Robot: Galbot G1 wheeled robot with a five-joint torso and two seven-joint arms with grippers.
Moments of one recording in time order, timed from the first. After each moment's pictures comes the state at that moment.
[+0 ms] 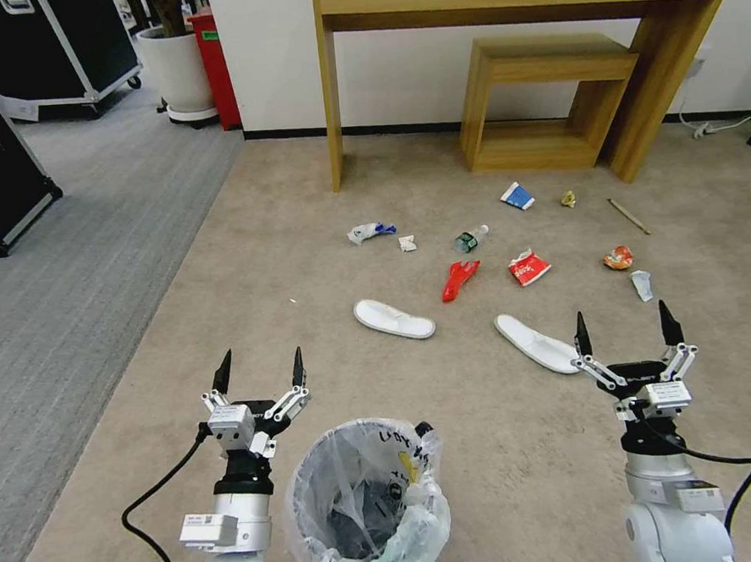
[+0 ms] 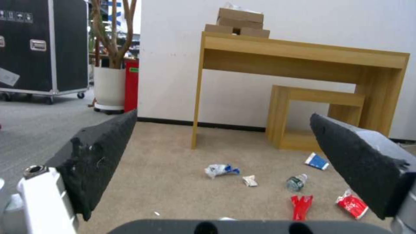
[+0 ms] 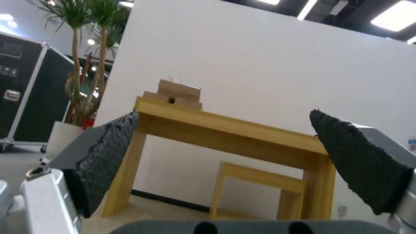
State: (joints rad) left arm 1.65 -1.57 -0.49 -2.16 -0.07 -0.29 0.06; right arm -1.48 1.43 0.79 1.88 0.10 0.75 -0.15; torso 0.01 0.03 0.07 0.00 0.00
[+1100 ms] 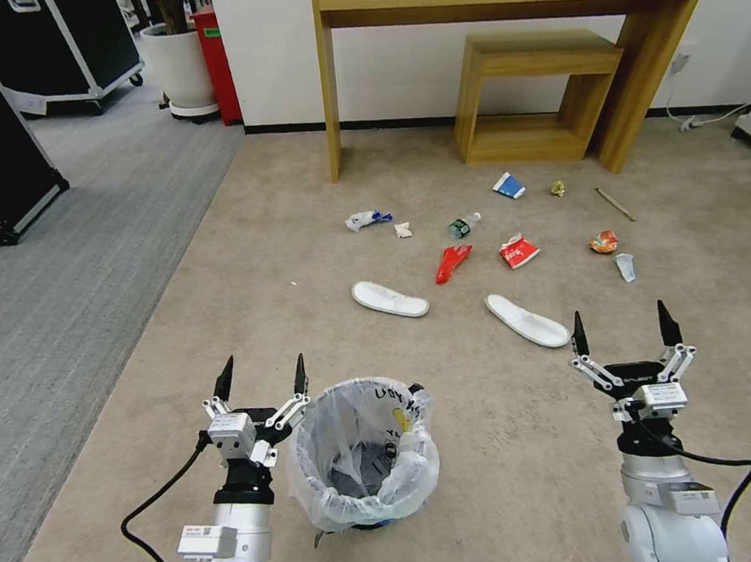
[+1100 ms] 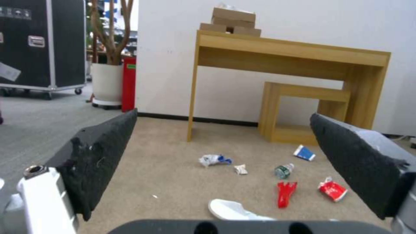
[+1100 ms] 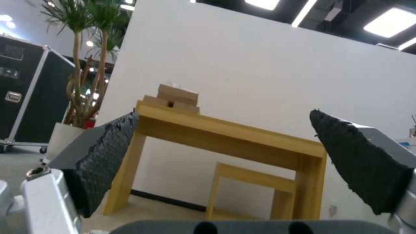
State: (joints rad) left arm 1.68 -1.57 -0.48 -2.17 -0.07 -0.30 0.07; right arm -1.48 1.45 0.79 1.88 0.08 0.76 -0.14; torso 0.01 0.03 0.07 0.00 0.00
